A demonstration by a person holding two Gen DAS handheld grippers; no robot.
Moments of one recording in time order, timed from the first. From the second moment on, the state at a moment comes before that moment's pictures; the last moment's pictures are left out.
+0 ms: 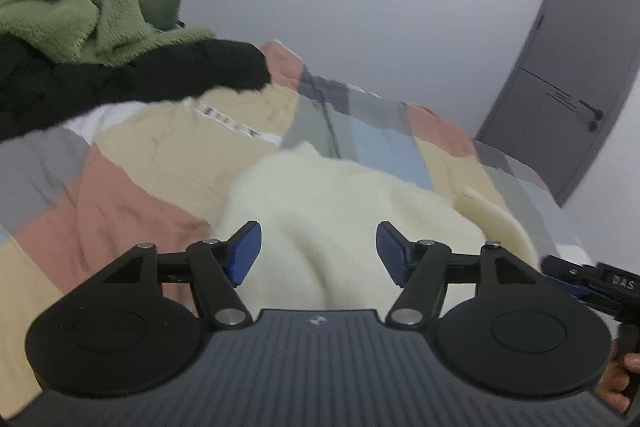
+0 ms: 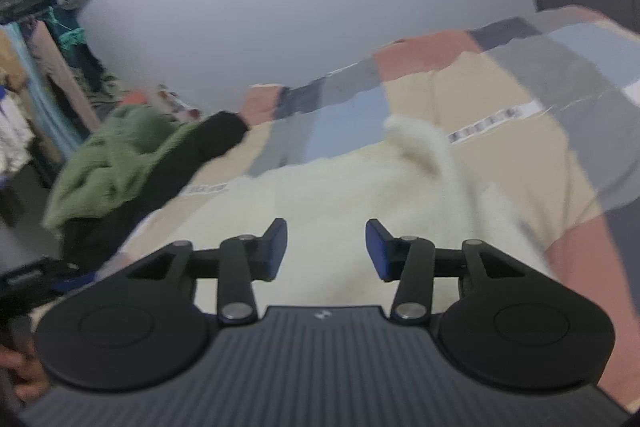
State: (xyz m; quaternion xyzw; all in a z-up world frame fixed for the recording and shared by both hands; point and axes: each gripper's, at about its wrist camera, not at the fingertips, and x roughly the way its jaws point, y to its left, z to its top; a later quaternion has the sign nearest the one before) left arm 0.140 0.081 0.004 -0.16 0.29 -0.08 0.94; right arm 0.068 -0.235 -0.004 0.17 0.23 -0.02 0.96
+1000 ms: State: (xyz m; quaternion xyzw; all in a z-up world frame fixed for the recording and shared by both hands) left arm 0.131 0.054 -0.042 -0.22 0.38 -0.12 0.89; right arm 0.062 -0.223 -0.116 0.55 0.34 0.05 0.76
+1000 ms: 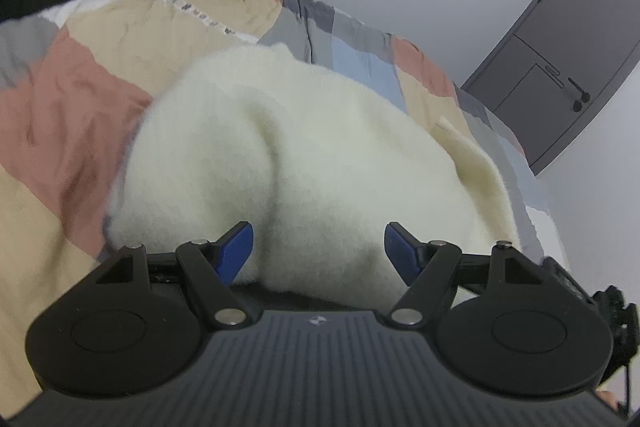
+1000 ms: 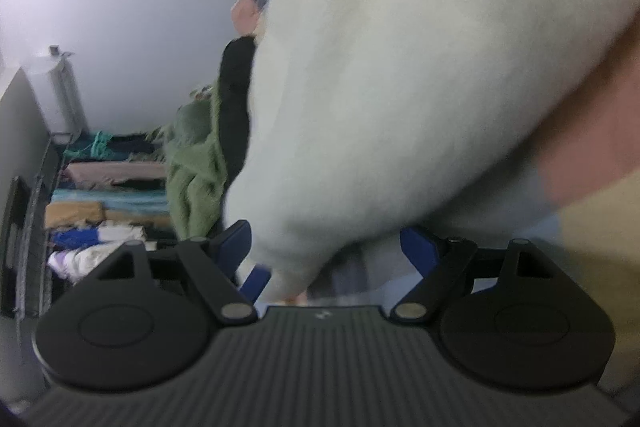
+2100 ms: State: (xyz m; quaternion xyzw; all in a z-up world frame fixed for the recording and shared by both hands) left arm 0.160 0.115 -0.137 -0.59 0.38 -0.08 0.71; right arm 0.048 -0.255 -0.113 0.54 0.24 -0.11 0.80
